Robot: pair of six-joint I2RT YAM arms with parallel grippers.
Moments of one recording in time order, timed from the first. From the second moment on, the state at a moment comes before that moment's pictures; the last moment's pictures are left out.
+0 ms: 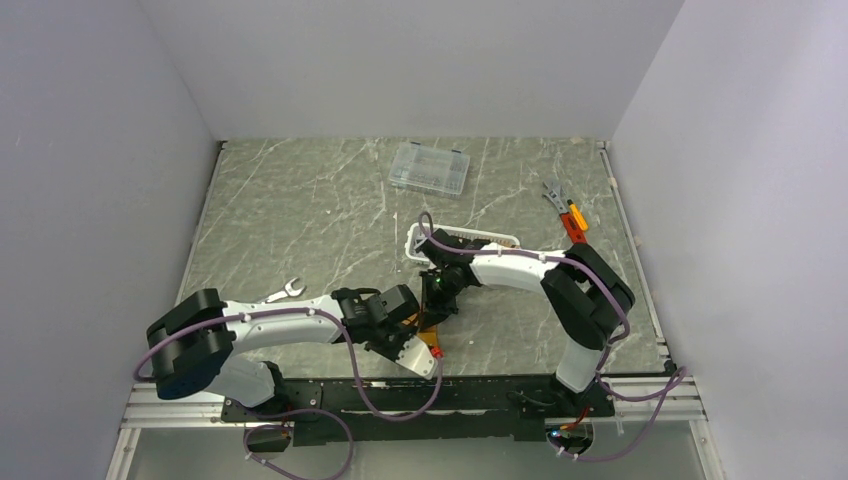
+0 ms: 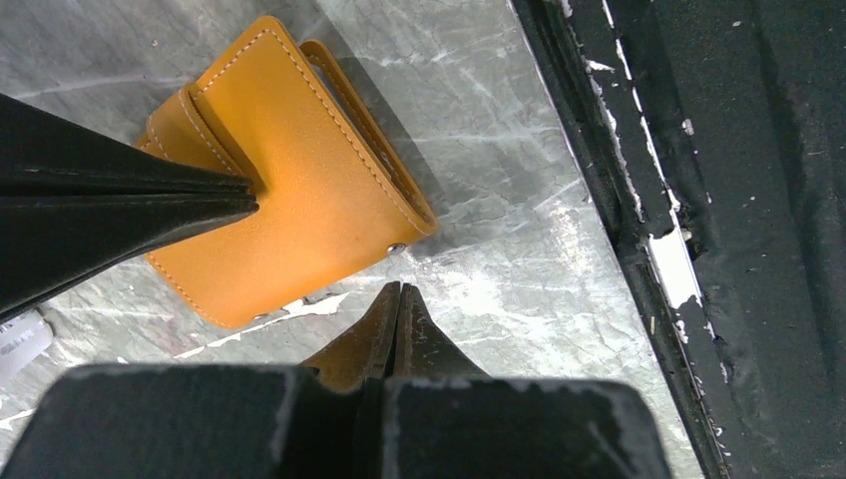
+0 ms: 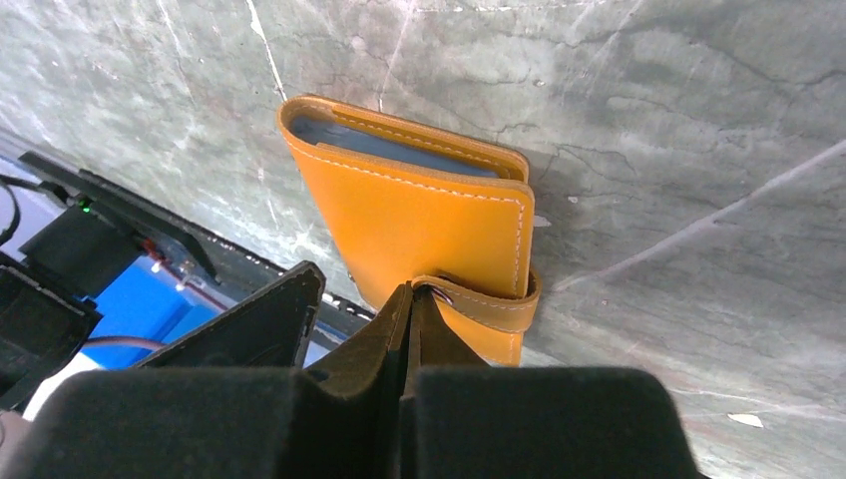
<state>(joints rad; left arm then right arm) -1.12 1.40 0.76 -0.51 0.17 0.95 0.79 1.76 1.00 -0.50 -0.42 0.86</state>
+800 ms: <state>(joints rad) -1.01 1.30 0.74 -0.51 0.23 0.97 0.84 1.67 0.87 -0.33 -0.35 0.91</state>
